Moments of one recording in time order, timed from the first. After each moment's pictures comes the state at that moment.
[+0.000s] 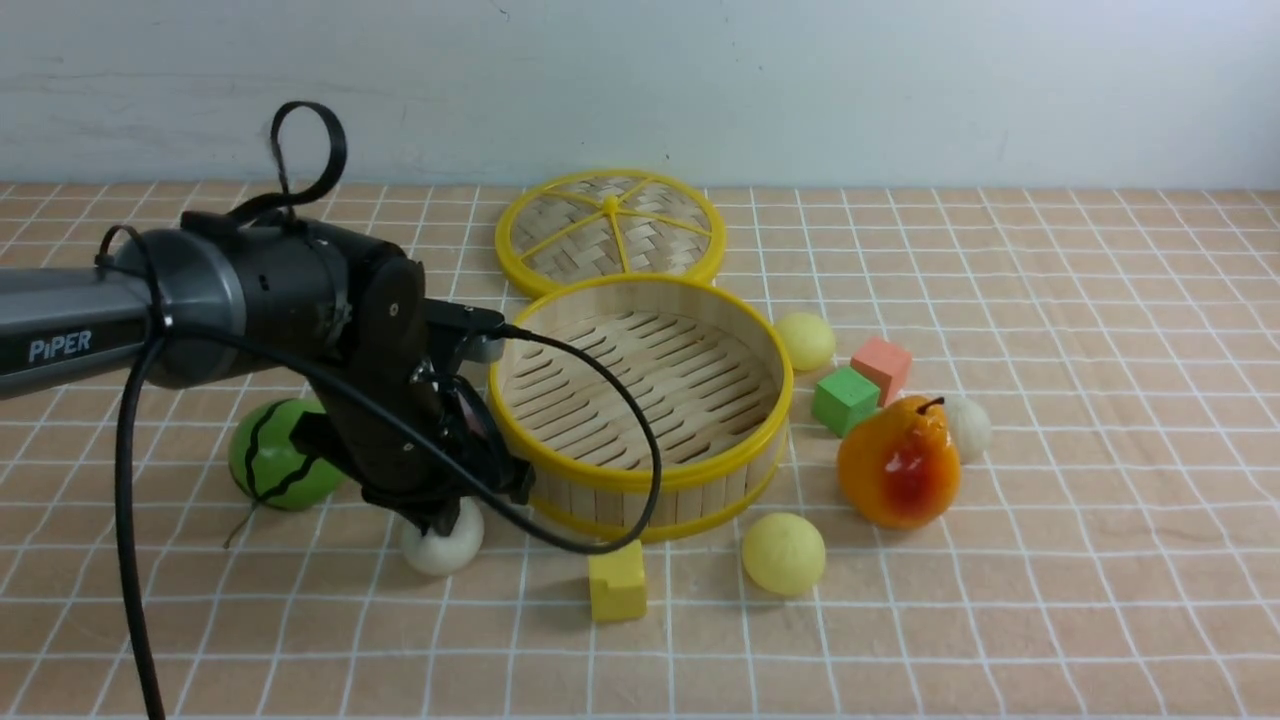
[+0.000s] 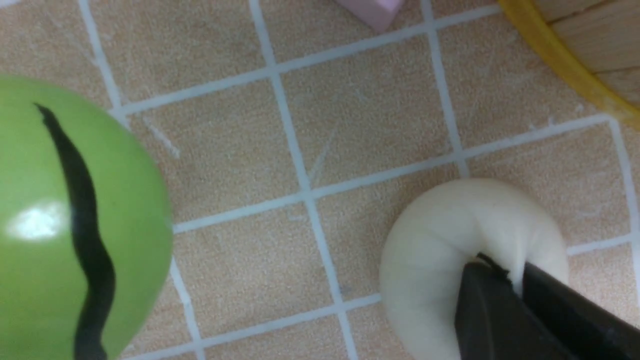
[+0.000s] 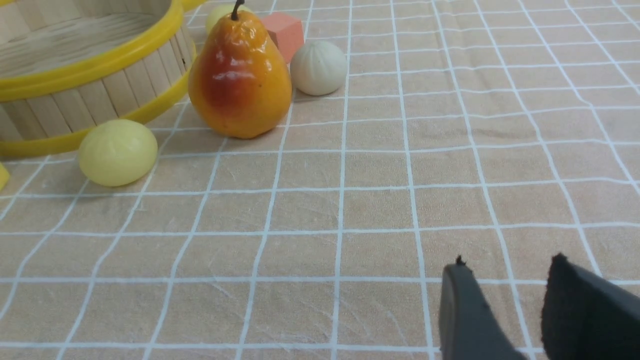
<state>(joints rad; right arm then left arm) 0.03 -0.01 0.02 0.12 0.39 -0.03 -0.37 1.91 -1.31 0.05 0.74 -0.13</state>
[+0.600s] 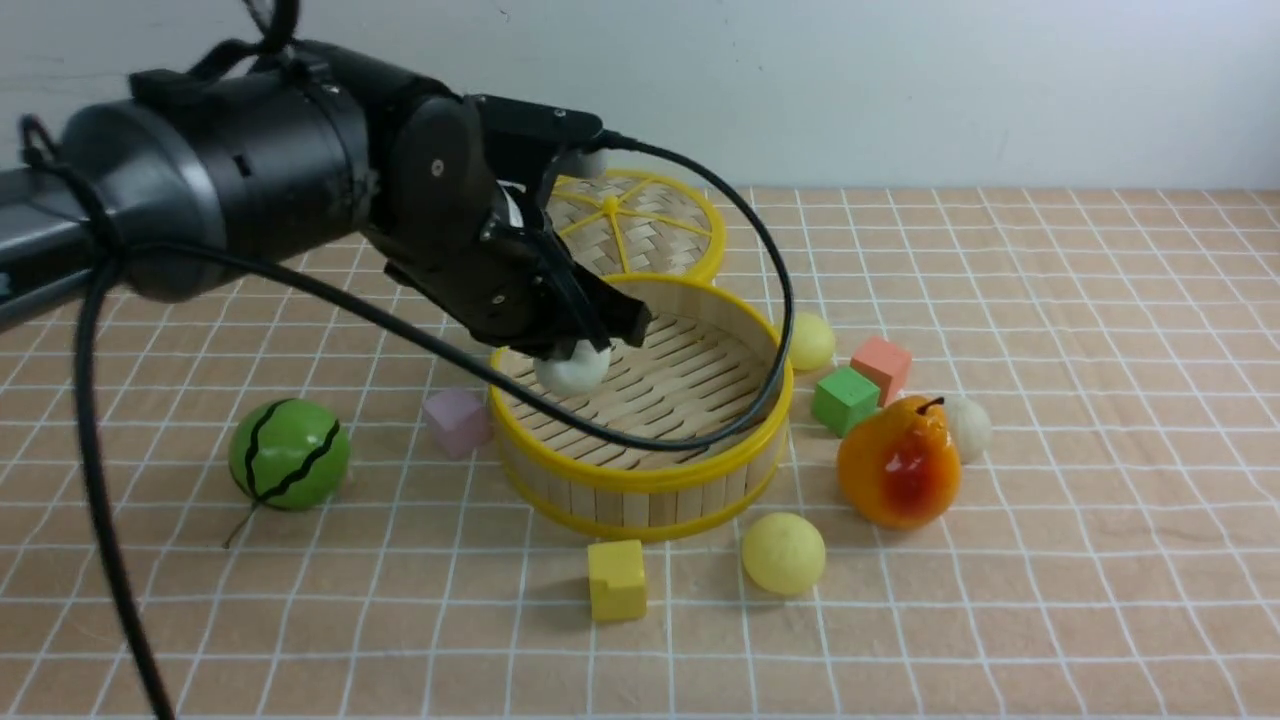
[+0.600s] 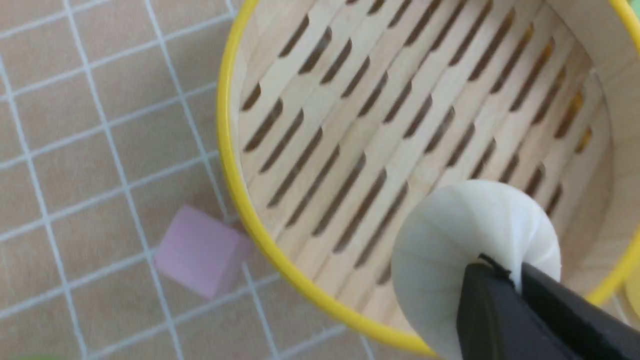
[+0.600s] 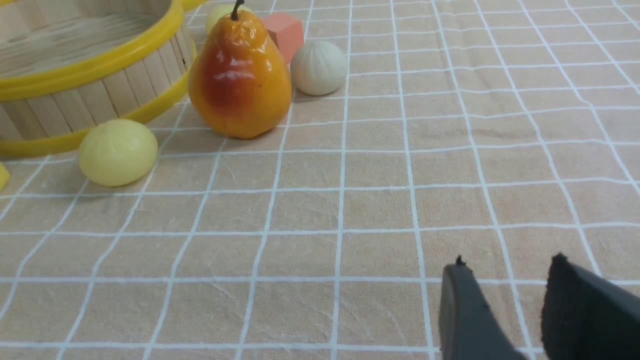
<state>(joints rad) 0.03 -0.01 0.02 0.12 0.39 -0.03 -0.50 1.84 -1.52 0.08 0.64 -0.15</state>
